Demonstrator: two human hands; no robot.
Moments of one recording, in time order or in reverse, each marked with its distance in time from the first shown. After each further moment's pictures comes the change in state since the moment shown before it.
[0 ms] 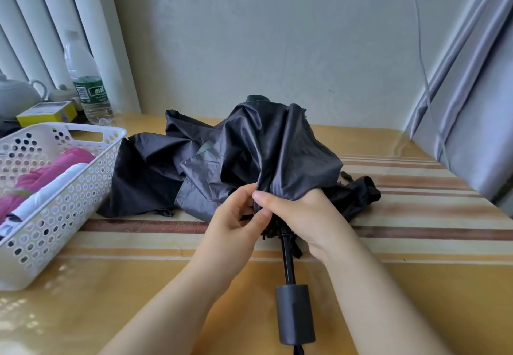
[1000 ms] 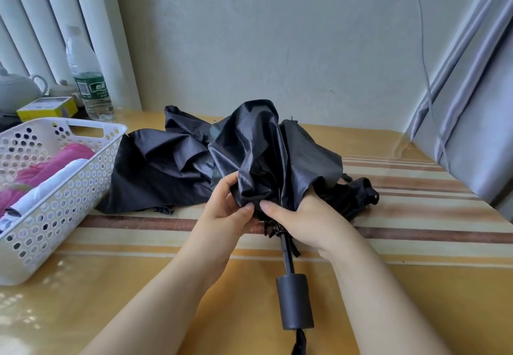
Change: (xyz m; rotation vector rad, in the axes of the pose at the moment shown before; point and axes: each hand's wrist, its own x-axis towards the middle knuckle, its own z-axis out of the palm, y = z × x) left_hand 0.009 -0.003 -0.010 -0.260 0.036 -0.131; right_hand 0.004 0.003 -0.012 -0.442 -0.019 0.078
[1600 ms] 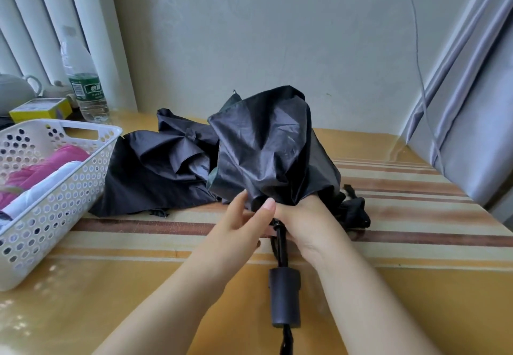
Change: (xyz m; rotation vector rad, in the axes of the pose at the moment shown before) left_hand -0.017 0.015 0.017 0.297 -0.056 -0.217; right_hand 0.006 0.002 0.015 0.617 -0.006 -0.019
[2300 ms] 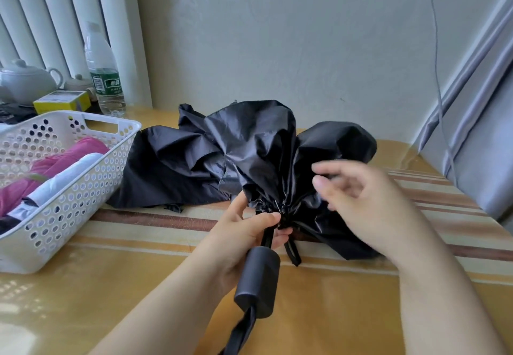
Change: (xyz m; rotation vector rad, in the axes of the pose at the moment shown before) left_hand 0.010 -0.007 -0.008 -0.590 -0.048 -0.055; right_hand -0.039 -0.056 -0.042 -0.660 0.100 -0.505
